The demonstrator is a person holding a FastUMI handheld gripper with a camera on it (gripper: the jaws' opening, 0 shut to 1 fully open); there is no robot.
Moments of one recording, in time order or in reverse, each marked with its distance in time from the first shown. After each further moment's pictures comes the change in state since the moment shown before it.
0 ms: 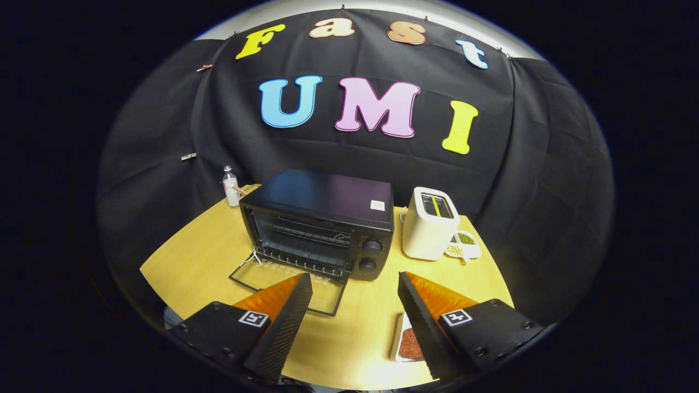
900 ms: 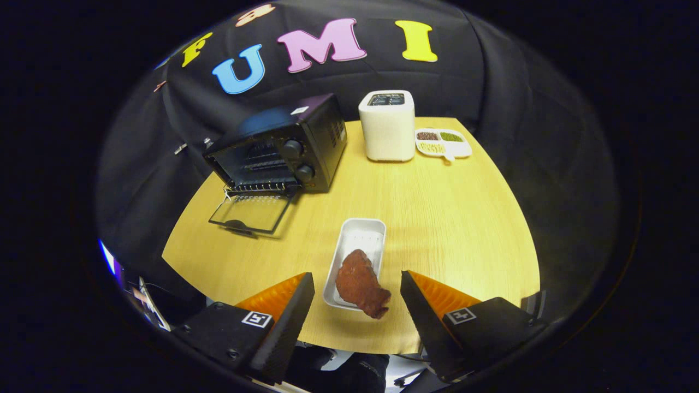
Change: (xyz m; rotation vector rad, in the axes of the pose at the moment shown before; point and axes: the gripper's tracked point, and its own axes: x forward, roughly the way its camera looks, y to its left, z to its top) arm -0.014 -0.132 -0.169 0.260 0.374 0.128
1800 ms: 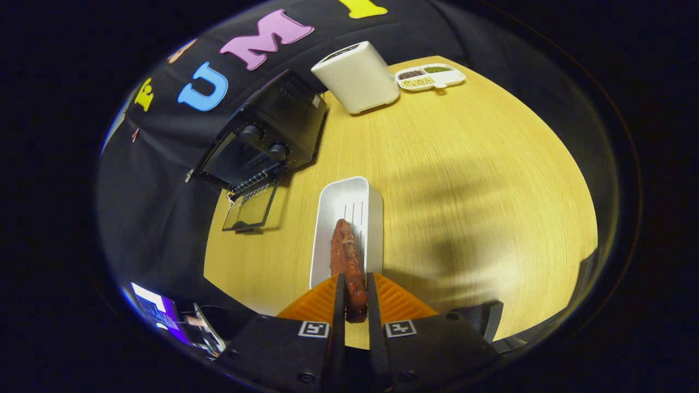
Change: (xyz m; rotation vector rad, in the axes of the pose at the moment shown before) arm 0.047 -0.025 -0.034 0.290 0.175 0.171
